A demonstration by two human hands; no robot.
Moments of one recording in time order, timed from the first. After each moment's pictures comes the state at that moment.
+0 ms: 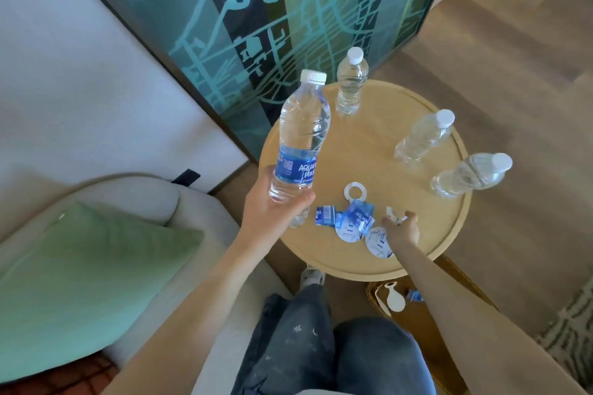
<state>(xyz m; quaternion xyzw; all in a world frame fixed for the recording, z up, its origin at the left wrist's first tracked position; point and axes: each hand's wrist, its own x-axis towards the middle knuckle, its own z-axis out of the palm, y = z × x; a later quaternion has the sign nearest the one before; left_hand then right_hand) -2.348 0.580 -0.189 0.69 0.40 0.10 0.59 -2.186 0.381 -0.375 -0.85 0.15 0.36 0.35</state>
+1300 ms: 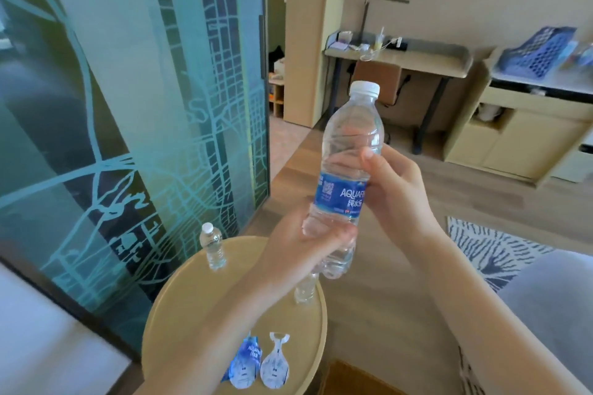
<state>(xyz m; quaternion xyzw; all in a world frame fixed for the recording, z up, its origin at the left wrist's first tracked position) -2.236 0.400 0.088 0.74 -0.02 0.04 0.67 -2.150 0.255 0.127 -0.57 -0.23 0.06 0.78</state>
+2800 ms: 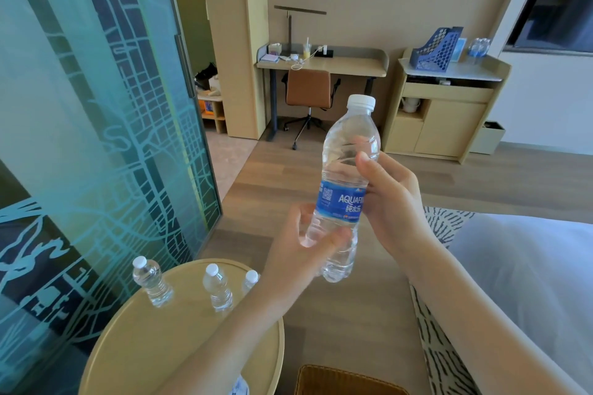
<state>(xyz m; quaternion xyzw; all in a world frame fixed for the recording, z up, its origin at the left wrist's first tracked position) -2.216 0.286 0.082 0.71 -0.04 0.01 0.70 -2.163 0.137 0.130 -0.57 -0.11 -0.04 0.82</state>
